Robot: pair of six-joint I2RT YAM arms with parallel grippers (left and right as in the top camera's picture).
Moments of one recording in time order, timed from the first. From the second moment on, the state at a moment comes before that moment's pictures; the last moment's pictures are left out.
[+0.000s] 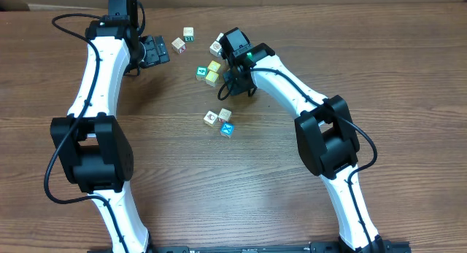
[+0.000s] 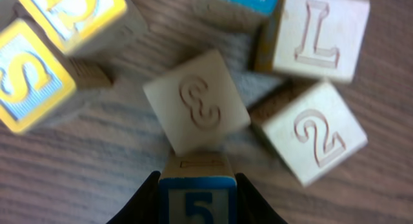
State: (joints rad) left arm 0.02 2.13 1.91 -0.97 -0.03 -0.31; right arm 0.53 2.42 2.04 -0.87 0.07 0.10
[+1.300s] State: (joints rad) left arm 0.01 2.13 1.91 -0.97 -0.03 -0.31; right arm 0.85 2.18 1.90 -1.11 0.01 0.21
